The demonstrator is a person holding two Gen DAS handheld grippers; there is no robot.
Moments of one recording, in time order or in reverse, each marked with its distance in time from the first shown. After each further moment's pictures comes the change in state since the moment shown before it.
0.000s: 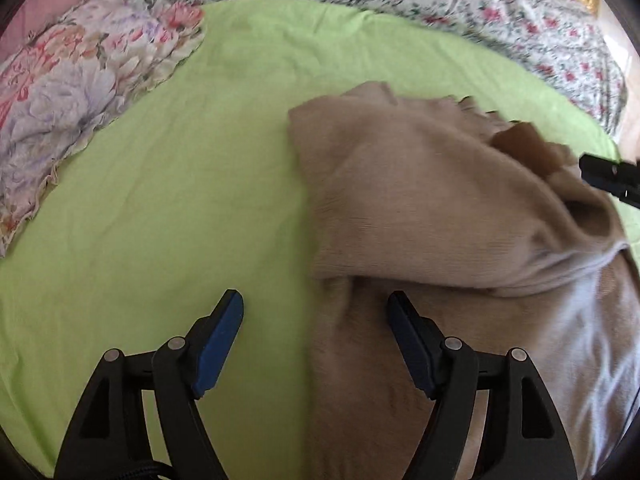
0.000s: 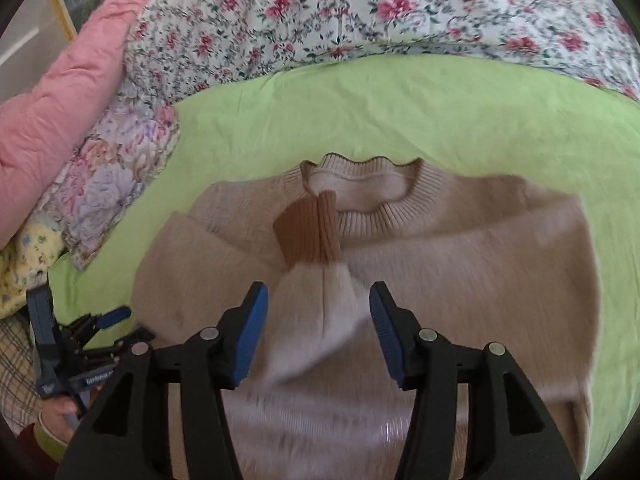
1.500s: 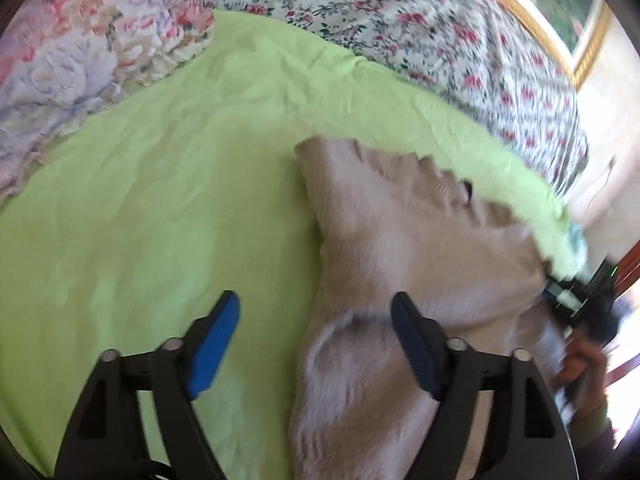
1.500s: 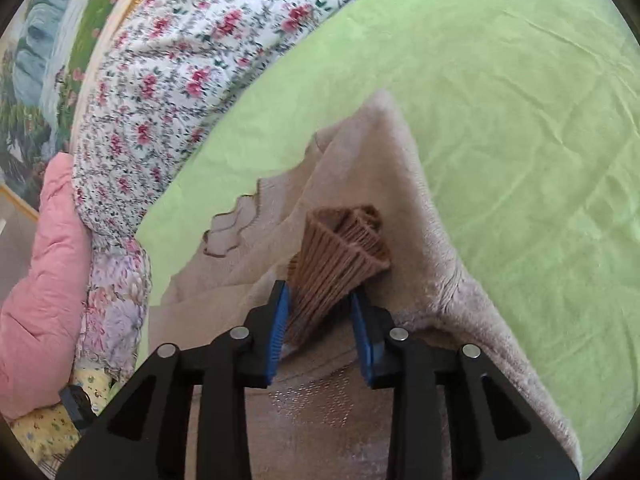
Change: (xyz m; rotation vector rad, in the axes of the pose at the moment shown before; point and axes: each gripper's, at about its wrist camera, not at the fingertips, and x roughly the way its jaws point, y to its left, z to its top) left arm -0.036 0.030 0.026 -0.167 -0.037 -0.291; right arm -0.043 -0.165 -0.073 0.543 -0.173 0.090
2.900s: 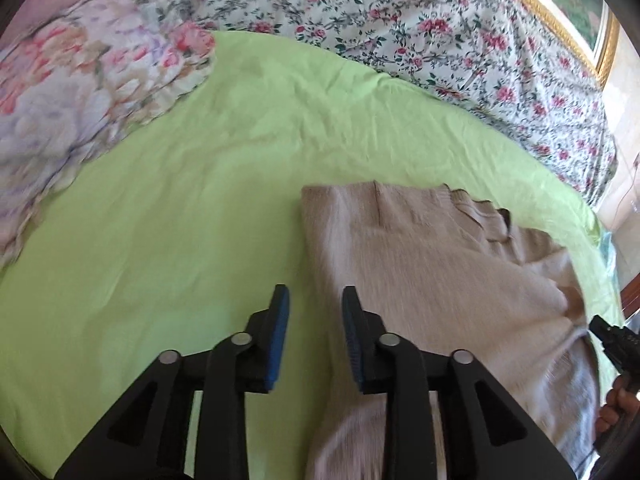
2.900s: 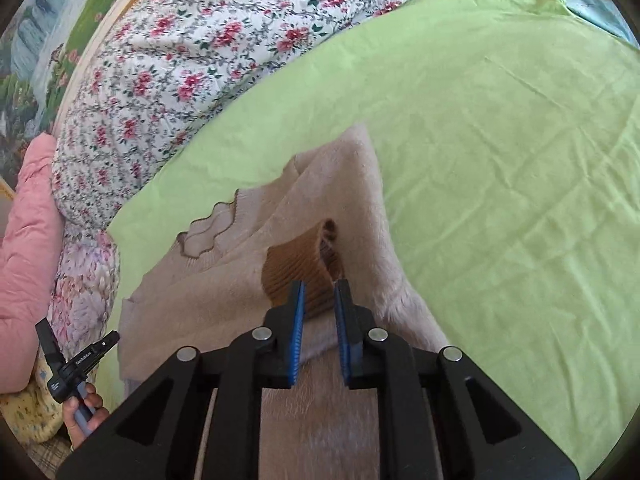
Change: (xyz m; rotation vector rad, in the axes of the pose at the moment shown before) left arm 0.023 -0.002 0.035 0.046 -0.054 0.132; right arm -0.042 0.008 -0.011 -0.109 -0.063 -0.114
